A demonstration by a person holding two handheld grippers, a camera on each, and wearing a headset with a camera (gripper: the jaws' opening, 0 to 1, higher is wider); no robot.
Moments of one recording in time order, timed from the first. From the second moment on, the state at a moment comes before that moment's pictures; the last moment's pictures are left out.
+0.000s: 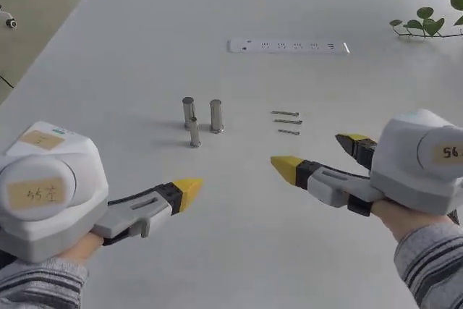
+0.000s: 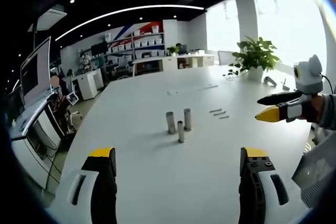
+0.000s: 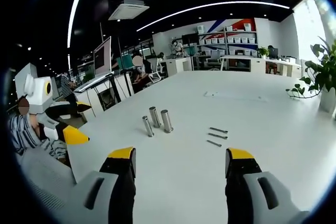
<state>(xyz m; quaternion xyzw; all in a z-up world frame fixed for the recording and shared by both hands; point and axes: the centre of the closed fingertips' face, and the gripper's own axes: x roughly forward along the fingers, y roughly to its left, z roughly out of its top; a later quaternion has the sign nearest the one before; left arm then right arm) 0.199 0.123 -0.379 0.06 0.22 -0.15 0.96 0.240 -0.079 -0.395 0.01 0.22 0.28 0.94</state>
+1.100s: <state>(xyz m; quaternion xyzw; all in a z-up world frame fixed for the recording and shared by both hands) 0.211 0.126 -0.390 0.07 0.21 -0.15 0.96 0.298 0.048 -0.425 -0.03 0.19 0.43 0.88</state>
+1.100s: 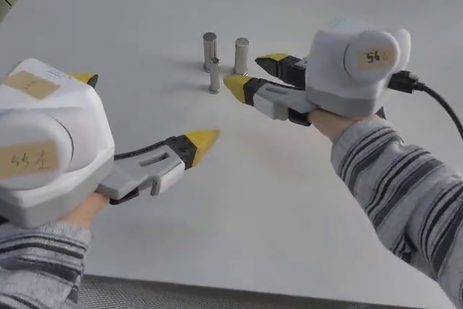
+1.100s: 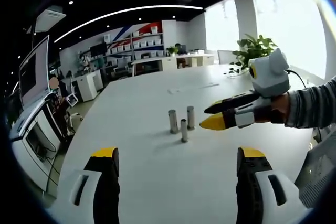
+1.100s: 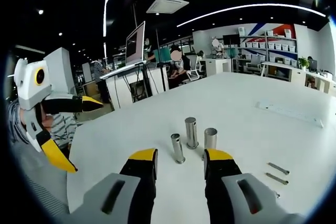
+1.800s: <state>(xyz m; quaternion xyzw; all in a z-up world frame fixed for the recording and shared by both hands) 0.217 0.110 -0.401 0.05 0.23 -0.19 0.95 0.314 0.090 -0.459 -0.04 0.21 0.47 0.86</state>
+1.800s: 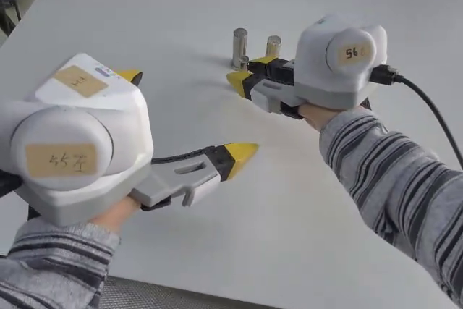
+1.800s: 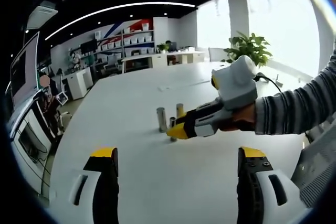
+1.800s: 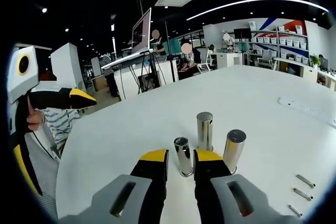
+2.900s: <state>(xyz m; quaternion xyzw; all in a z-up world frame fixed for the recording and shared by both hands) 0.215 0.097 -0.395 0.07 0.23 -0.22 0.95 0.296 0.055 -0.449 -0.12 0.20 0.46 0.85</state>
